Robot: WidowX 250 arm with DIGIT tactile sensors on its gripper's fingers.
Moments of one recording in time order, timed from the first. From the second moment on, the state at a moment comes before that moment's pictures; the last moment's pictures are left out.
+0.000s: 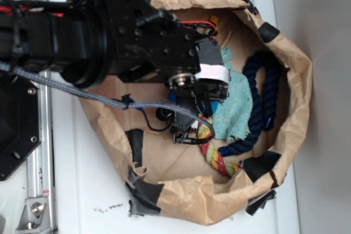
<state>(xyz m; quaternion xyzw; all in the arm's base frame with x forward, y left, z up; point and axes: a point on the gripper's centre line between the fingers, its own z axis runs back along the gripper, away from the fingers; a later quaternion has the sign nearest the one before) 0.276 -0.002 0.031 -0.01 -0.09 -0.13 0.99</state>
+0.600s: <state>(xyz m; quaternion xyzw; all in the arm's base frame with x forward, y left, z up) 0.258 0.003 0.088 -0.04 -0.07 -0.09 0.99</state>
